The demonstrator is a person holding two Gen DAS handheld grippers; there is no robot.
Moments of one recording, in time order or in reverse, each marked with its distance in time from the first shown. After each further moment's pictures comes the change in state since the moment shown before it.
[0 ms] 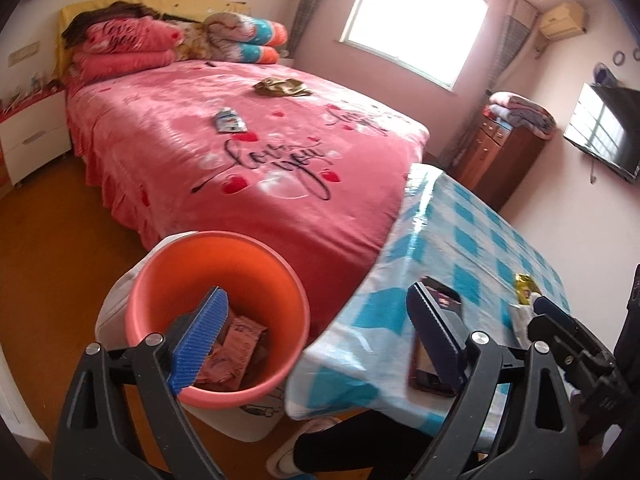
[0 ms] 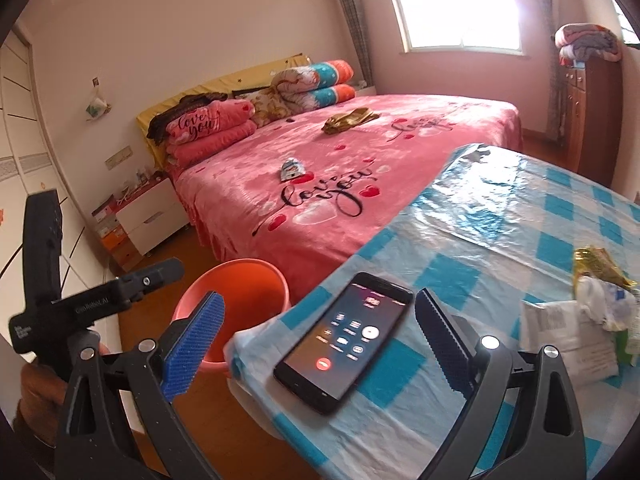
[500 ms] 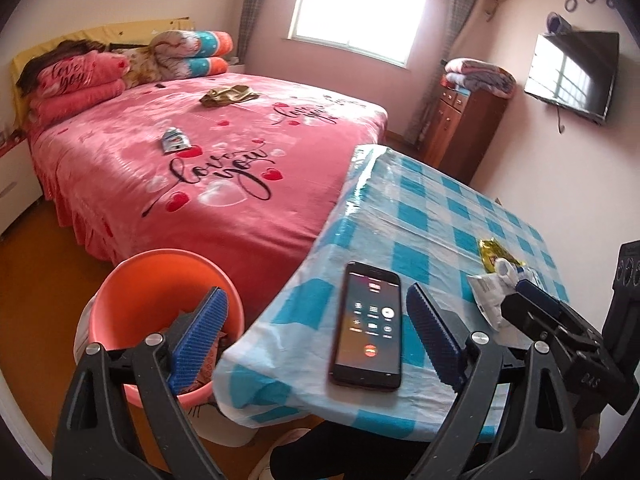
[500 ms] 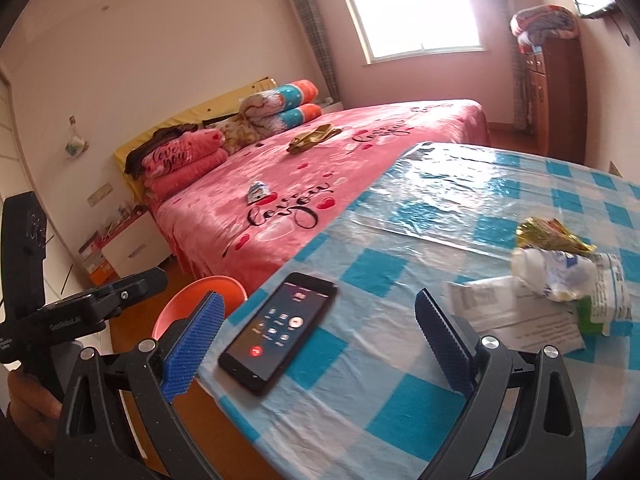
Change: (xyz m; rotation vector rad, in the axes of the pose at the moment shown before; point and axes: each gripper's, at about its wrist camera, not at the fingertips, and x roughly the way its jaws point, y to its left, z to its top) left arm 0.002 -0.077 -0.008 0.176 0.015 -0.060; right arm -0.034 -0.063 -0.020 0.120 -0.072 -0.055
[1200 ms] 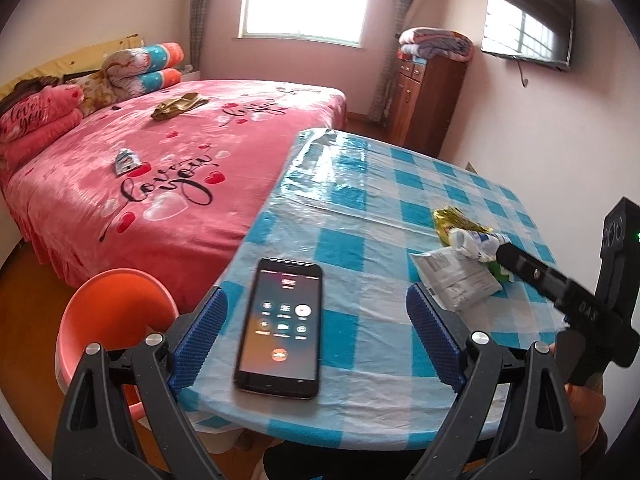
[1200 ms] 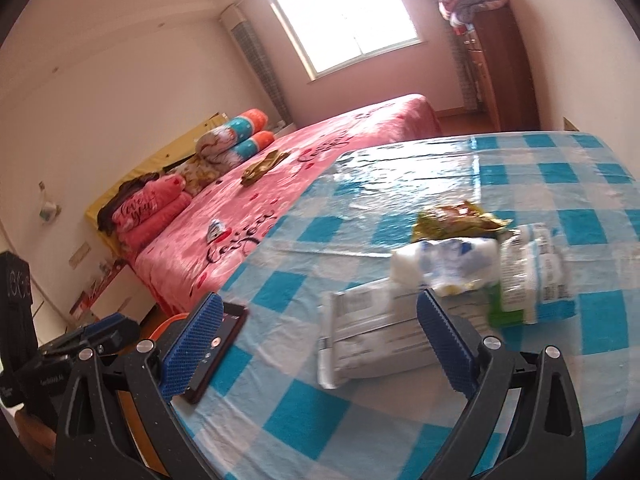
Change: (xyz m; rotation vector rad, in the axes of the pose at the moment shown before) left arm 0.017 -0.084 -0.007 0.164 0.038 -0.060; right arm -0.040 -0.102 -0.003 0.205 -0.080 -0.078
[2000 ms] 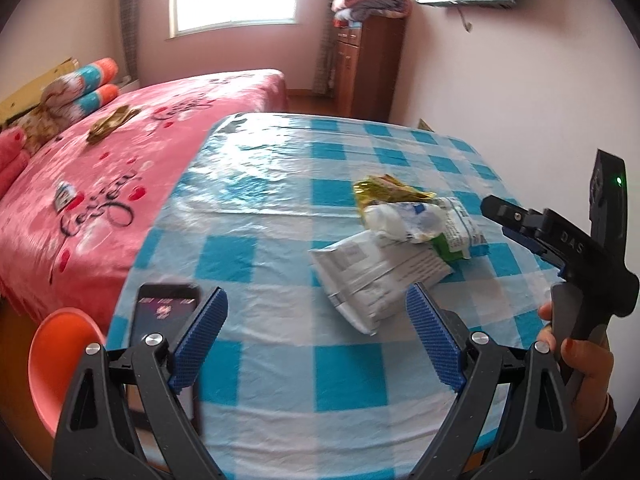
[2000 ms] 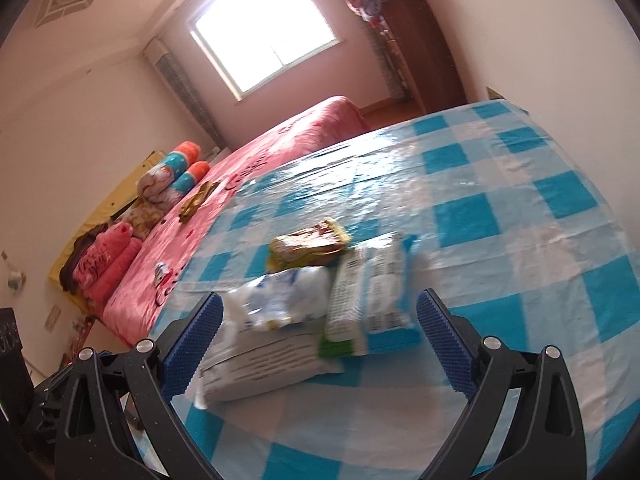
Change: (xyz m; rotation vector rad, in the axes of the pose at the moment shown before) left arm 0.050 -0.104 0.010 0.201 0.081 -0.107; right arm -0.030 -0.118 0.014 0.212 -0.039 -0.174
